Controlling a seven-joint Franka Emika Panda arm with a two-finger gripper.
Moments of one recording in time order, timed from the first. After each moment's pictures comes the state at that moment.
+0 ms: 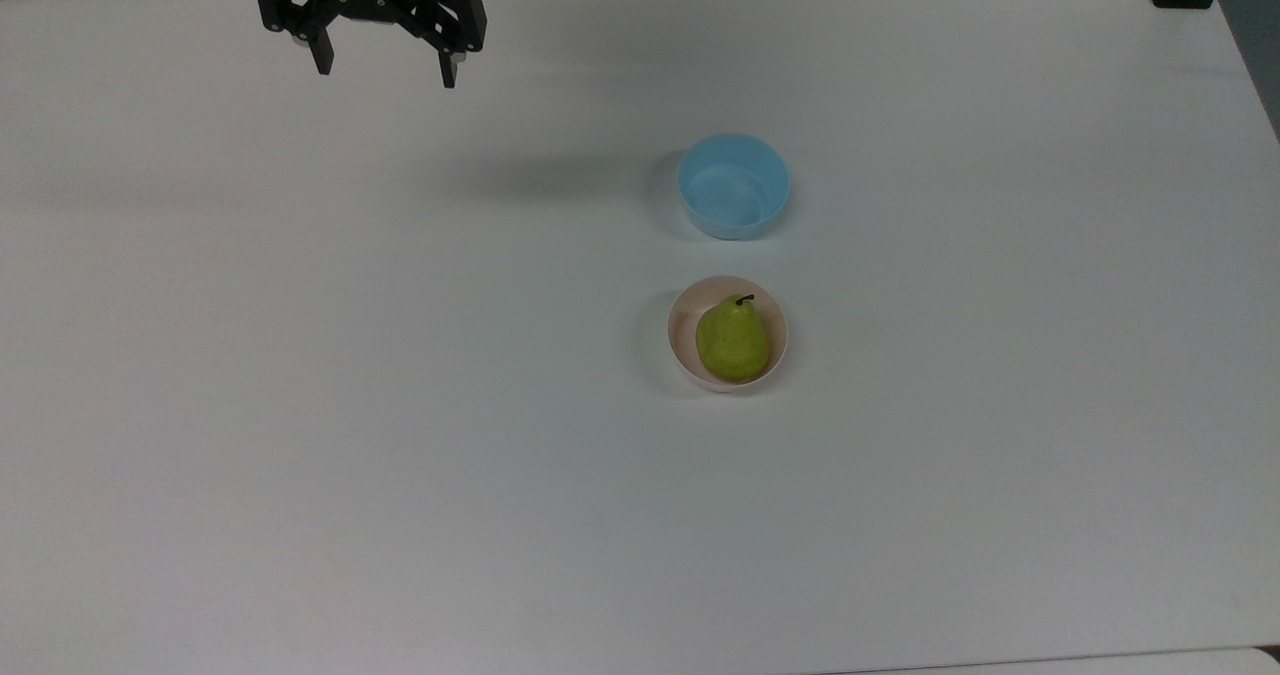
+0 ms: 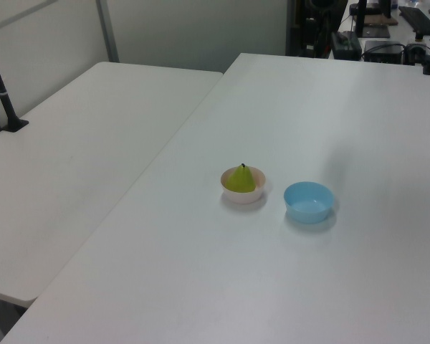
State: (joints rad) arm -0.04 0.13 -0.06 -1.52 -0.06 1.70 -0.05
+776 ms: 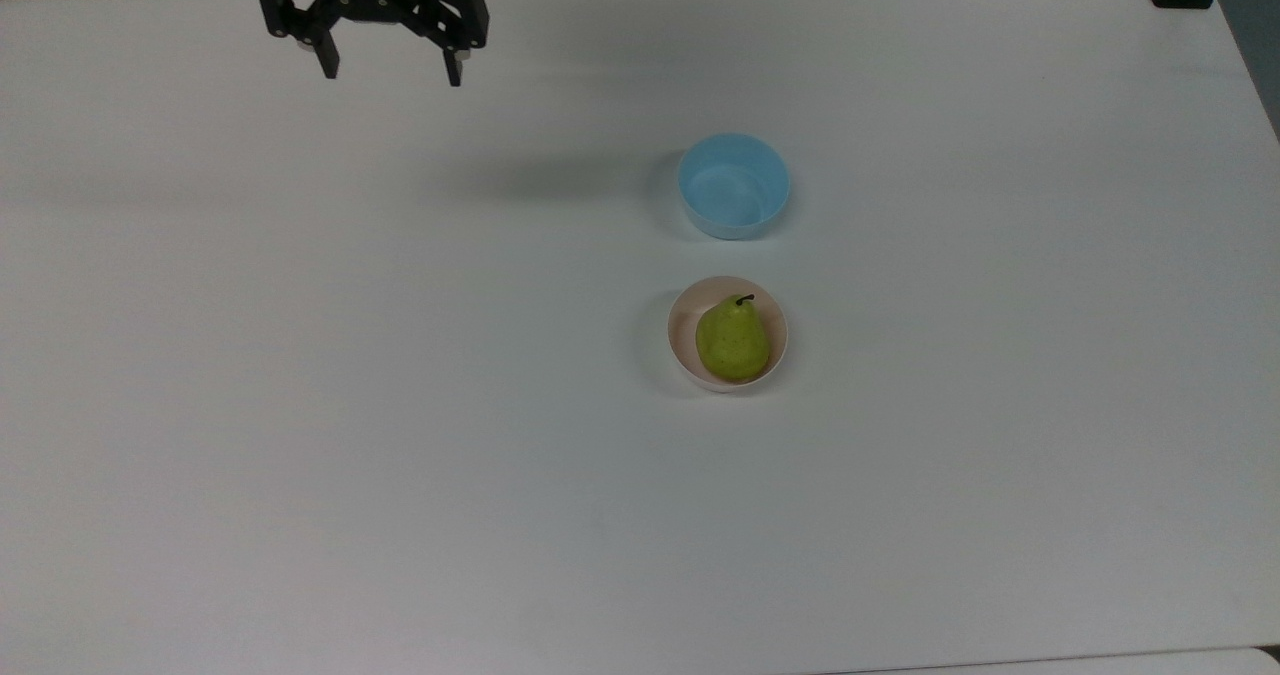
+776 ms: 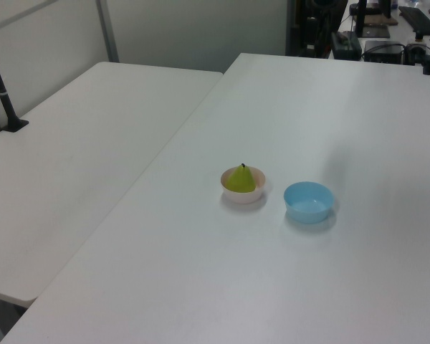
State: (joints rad) arm -0.03 0.13 -0.09 -1.53 -0.01 1.70 -0.09
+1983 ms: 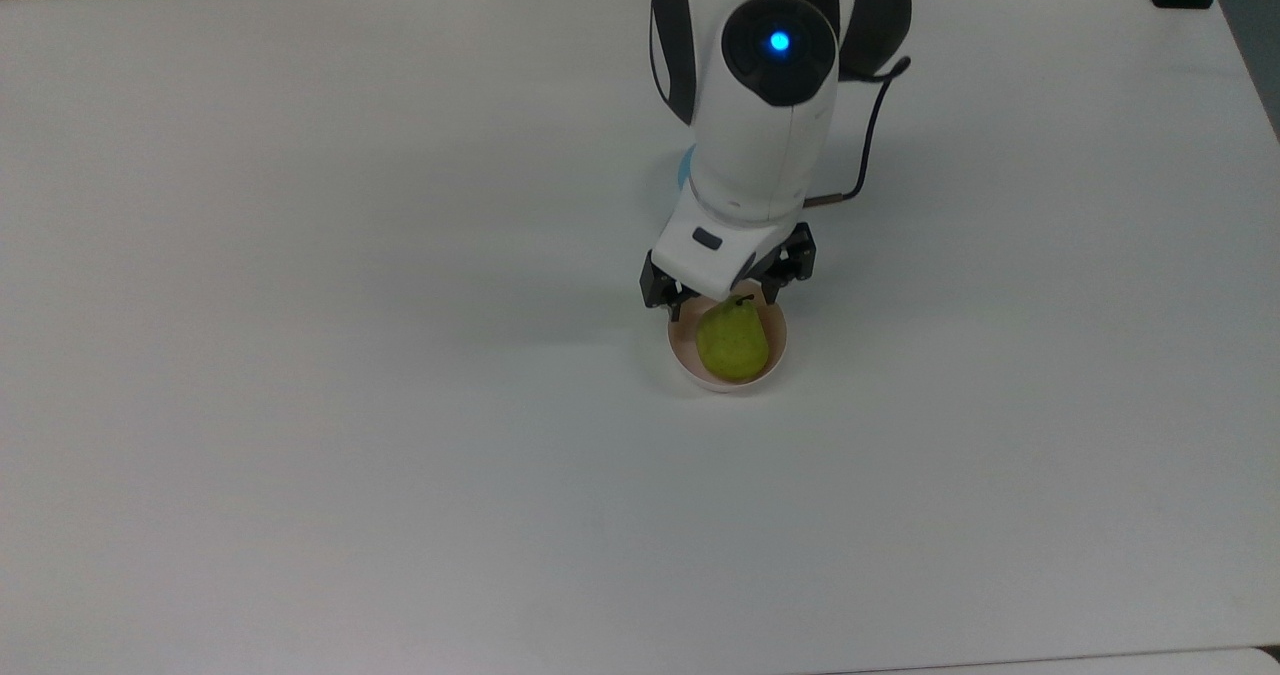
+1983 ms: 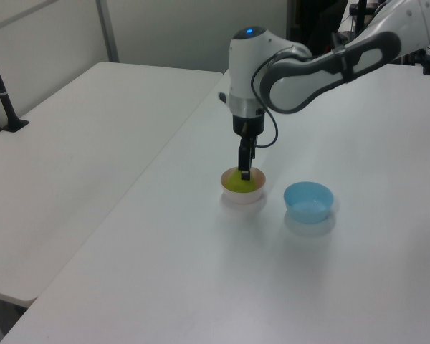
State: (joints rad) arm 0.41 0.58 -0.16 -1.42 0.07 2.02 0.01
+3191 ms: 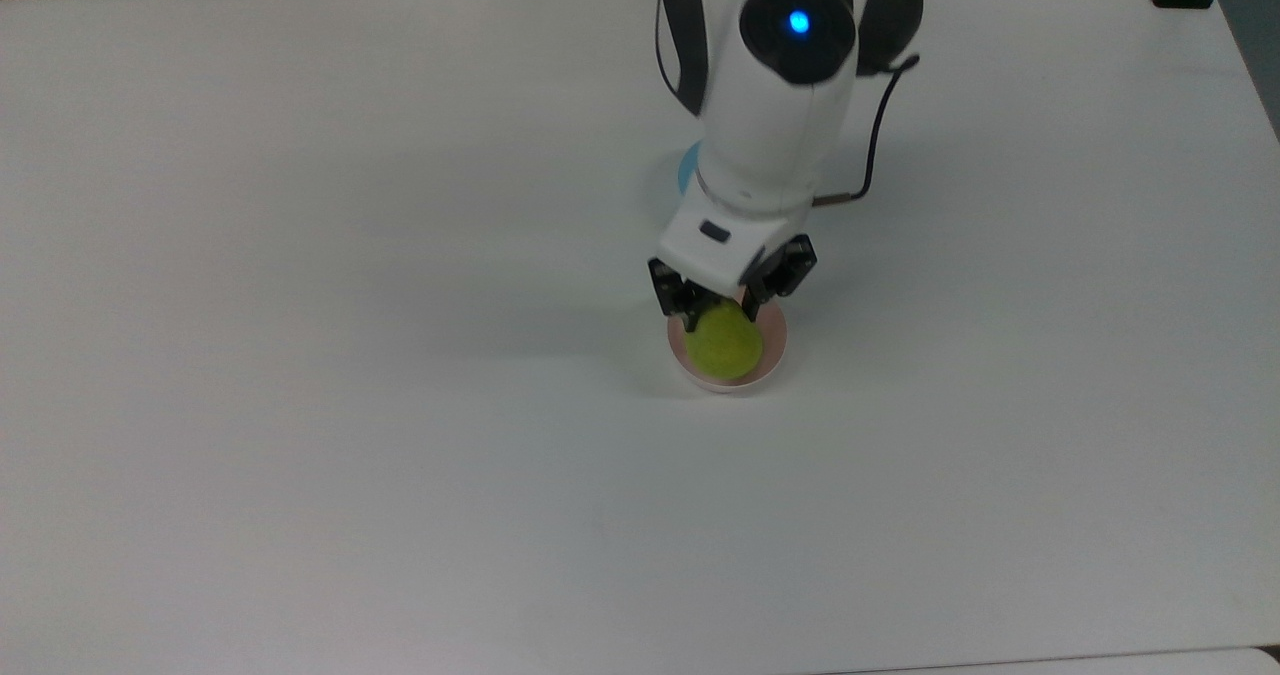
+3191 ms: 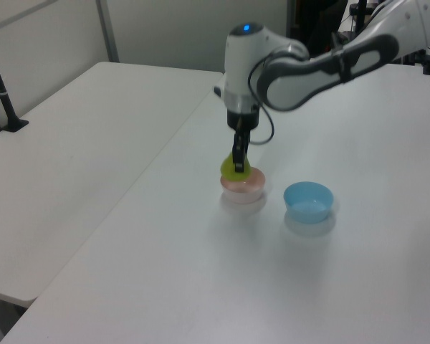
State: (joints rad) arm 0.42 0.57 -0.18 -1.37 0.04 2.02 0.02
